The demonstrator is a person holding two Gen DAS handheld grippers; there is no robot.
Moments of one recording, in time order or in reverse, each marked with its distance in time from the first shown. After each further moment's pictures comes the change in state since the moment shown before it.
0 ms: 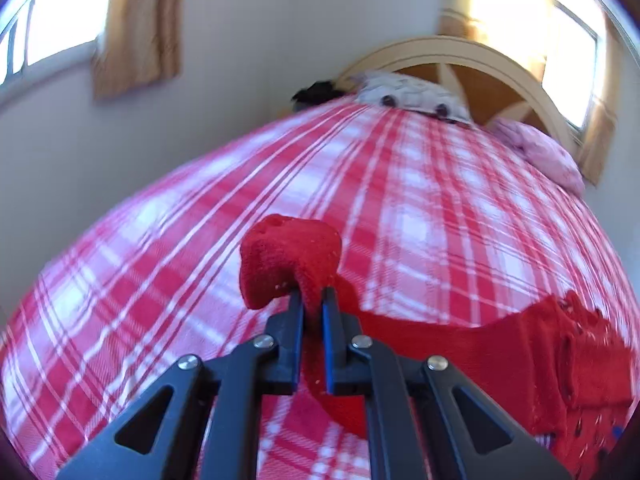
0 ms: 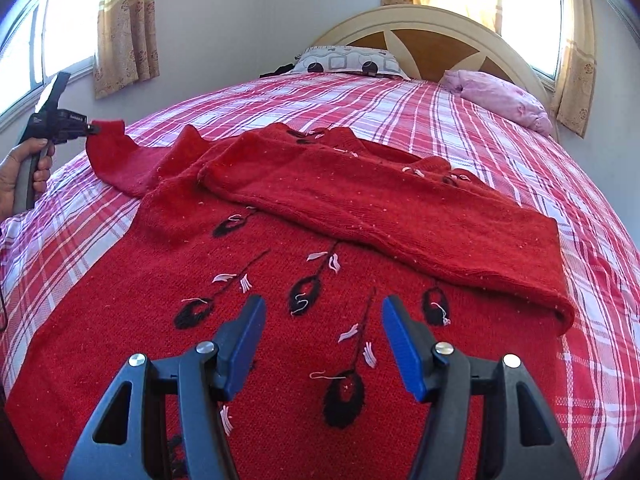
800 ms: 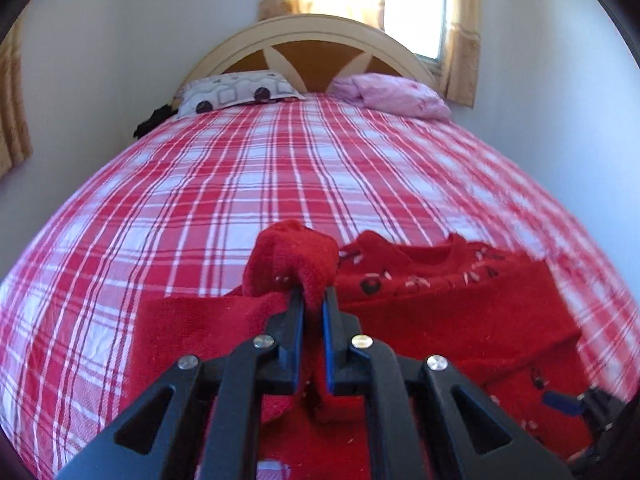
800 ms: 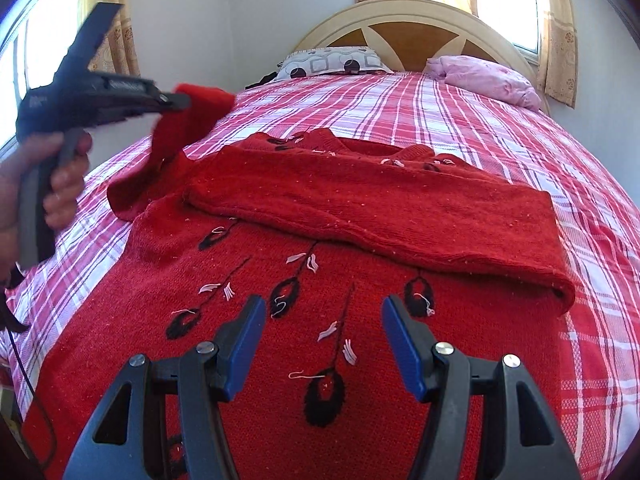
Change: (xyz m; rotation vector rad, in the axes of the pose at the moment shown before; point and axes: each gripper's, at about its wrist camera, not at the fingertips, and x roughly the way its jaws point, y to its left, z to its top) left arm -0.028 -0.254 -0.053 0.358 0.005 -0.319; right arm 0.000 -0.022 -0.003 0.114 -0.008 0.033
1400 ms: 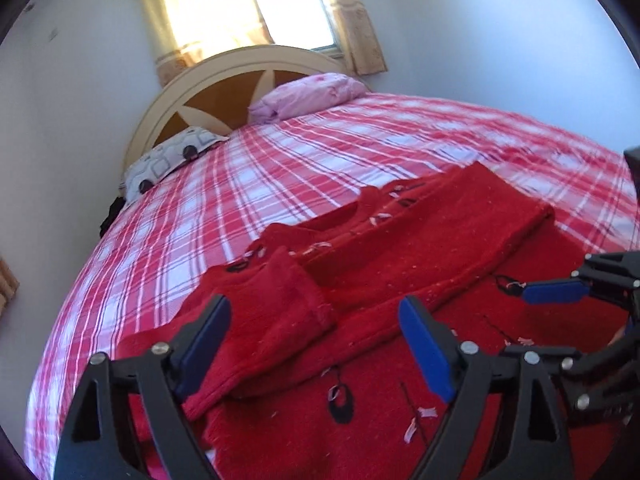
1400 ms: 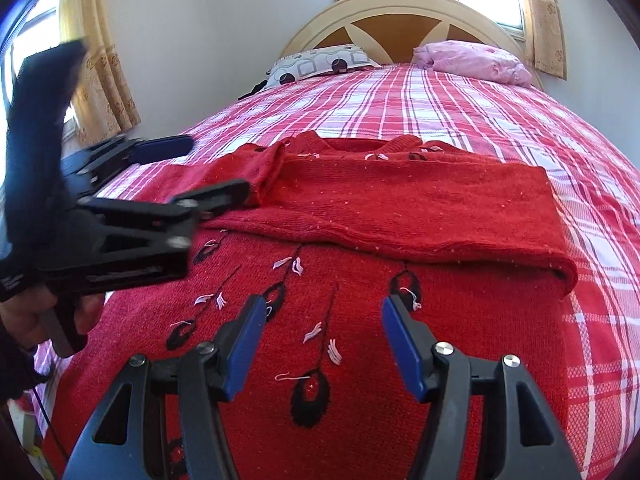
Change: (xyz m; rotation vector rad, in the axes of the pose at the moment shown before) left arm -0.037 -0.082 -0.050 0.376 -0.093 -0.038; right arm 0.001 -0.024 -0.001 0.117 -0.007 0.051
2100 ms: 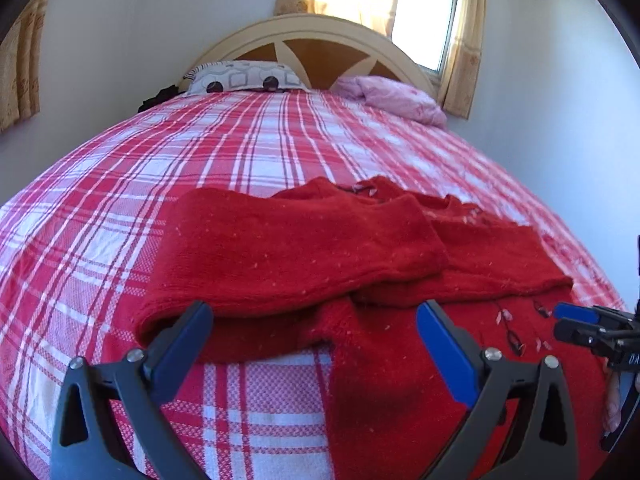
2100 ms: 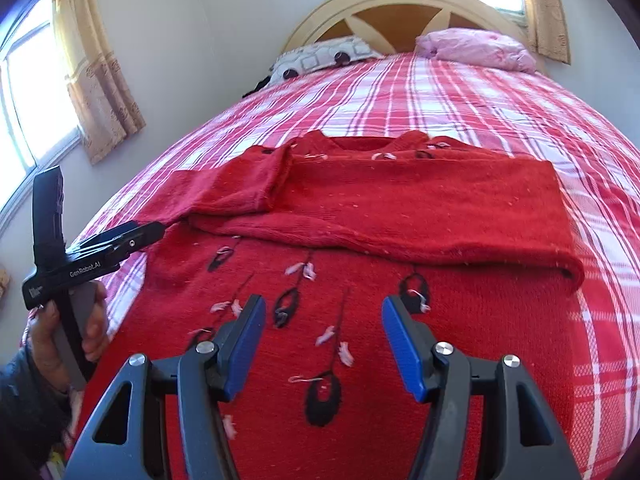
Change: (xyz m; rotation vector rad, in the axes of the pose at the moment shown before) left arm -0.005 0.101 -0.083 -0.514 0.037 -0.049; right arm -0.004 0.004 0.023 0.029 0.062 0.065
